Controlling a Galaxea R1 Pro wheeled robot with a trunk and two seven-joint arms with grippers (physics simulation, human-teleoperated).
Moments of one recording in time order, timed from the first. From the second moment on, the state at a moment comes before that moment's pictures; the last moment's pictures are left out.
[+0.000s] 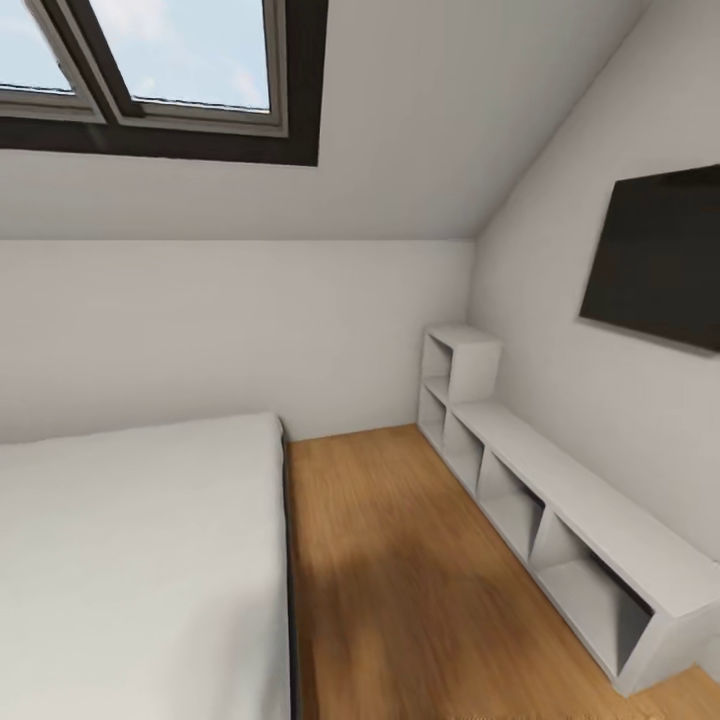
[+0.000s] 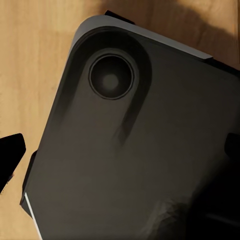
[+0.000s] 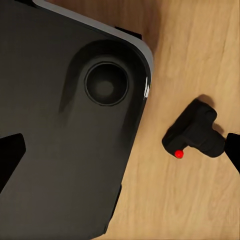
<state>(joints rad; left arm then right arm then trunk) 0.01 -0.01 0.04 -0.05 0.36 -0.04 0.00 0.00 -0.04 0.00 0.00 0.28 -0.13 -0.01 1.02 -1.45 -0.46</state>
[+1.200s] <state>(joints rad) 0.01 -0.01 0.03 -0.05 0.35 -0.04 0.00 0.00 -0.04 -0.01 0.00 0.28 -0.13 -0.01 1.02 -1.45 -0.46</state>
